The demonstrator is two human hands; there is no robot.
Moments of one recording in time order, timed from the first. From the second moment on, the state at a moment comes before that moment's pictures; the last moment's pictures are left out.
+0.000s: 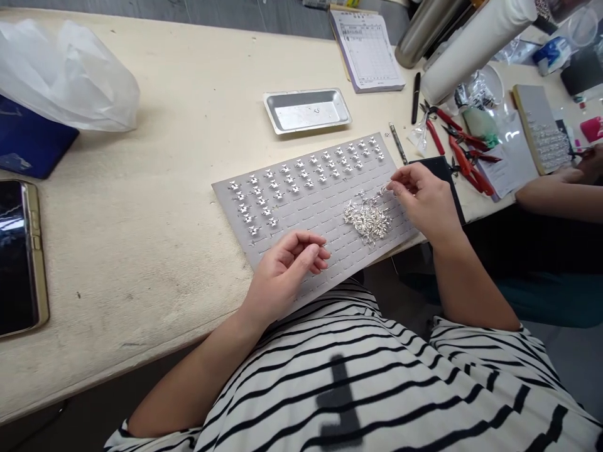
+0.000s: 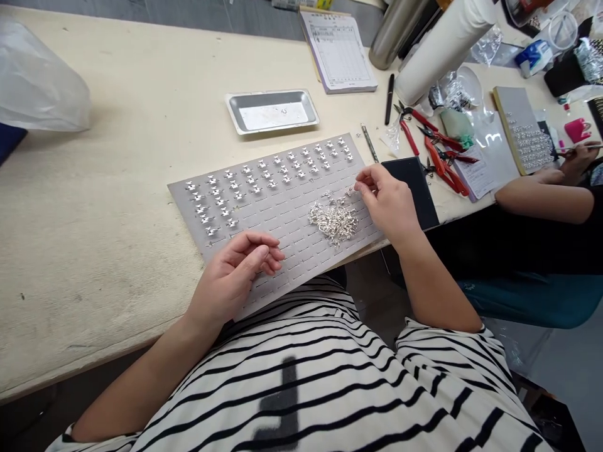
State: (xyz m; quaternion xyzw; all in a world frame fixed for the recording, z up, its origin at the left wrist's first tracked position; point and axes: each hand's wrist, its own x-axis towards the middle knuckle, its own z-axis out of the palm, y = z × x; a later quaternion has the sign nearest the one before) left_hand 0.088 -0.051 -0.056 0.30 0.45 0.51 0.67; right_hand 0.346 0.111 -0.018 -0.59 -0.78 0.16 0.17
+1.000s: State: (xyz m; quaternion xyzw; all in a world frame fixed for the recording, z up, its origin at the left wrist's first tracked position) left_hand 0.088 -0.051 -0.053 0.30 0.47 0.49 0.67; right_hand 0.342 0.132 -0.020 -0.59 -0.79 0.13 0.11
